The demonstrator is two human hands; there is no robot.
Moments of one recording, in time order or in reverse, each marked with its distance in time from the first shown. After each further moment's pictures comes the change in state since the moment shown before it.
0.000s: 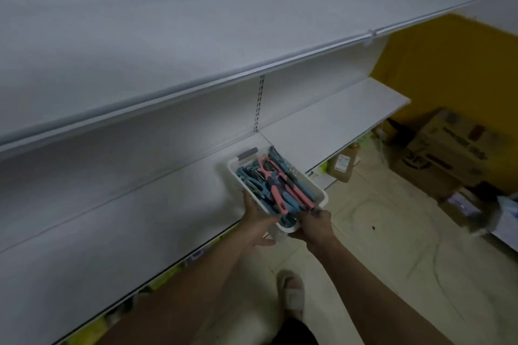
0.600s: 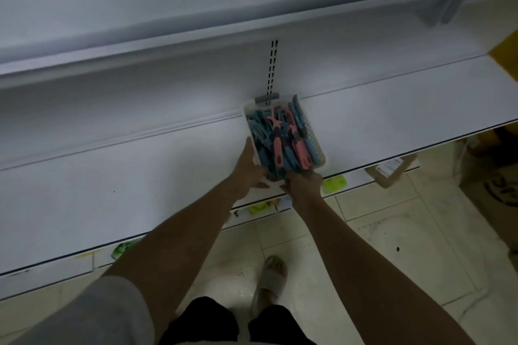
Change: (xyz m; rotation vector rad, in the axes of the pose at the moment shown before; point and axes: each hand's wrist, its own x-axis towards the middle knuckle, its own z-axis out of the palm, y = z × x) left_hand 0.209 0.077 0.060 -0.052 0.364 -0.019; right_hand 0.252 -0.052 0.011 -0.018 -0.278 0.141
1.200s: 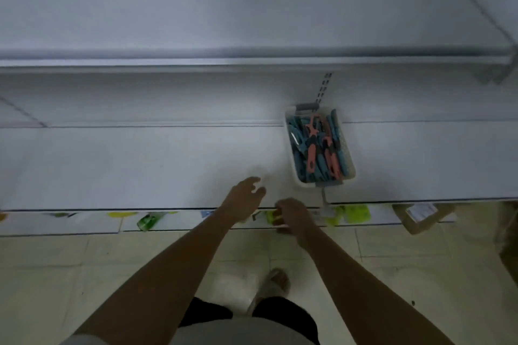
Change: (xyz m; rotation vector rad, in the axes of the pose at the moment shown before) left_hand -0.064 -0.046 -0.051 0.391 0.243 -0.045; right_hand -0.060 0.016 0.029 -0.668 -0.343 0.265
